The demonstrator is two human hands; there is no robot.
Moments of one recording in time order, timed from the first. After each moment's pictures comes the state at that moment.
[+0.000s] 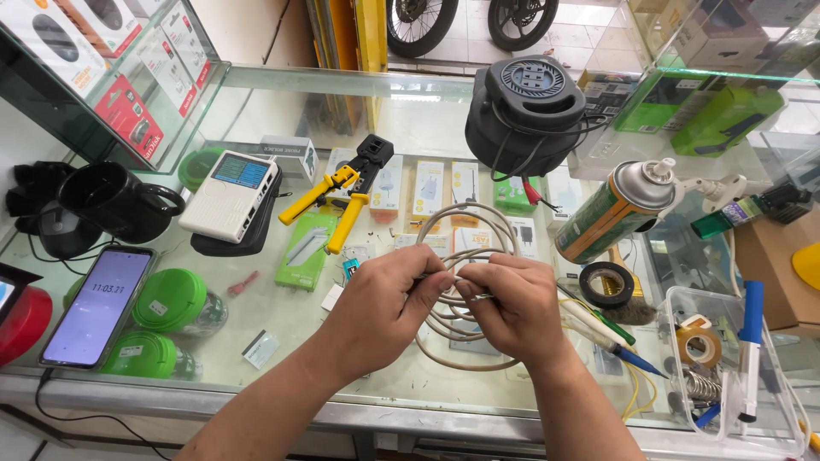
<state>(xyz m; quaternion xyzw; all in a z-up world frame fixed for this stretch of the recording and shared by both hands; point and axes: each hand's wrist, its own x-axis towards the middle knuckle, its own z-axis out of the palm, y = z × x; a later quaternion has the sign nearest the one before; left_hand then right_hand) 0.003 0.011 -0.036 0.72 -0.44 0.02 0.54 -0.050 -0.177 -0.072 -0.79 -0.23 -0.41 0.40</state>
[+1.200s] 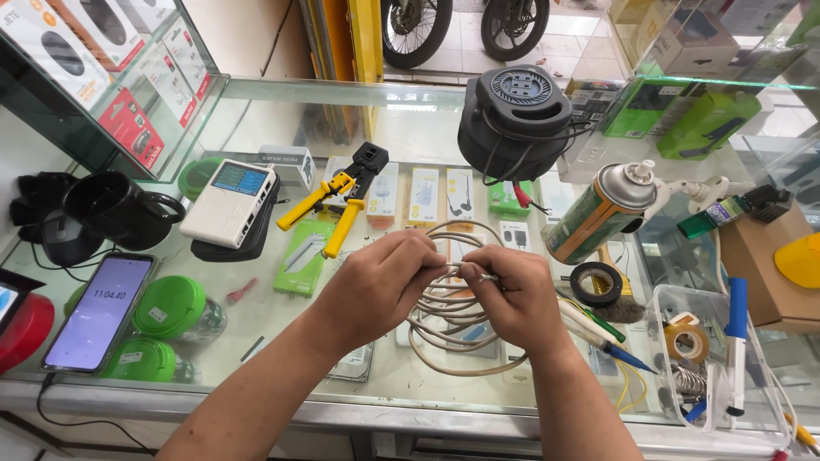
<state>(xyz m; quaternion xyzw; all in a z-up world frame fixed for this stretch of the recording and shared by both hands) 0.017 0.007 -0.031 0.69 -0.55 0.19 0.43 -0.056 -0.186 -0.067 -0.79 -0.14 -0.32 0.50</state>
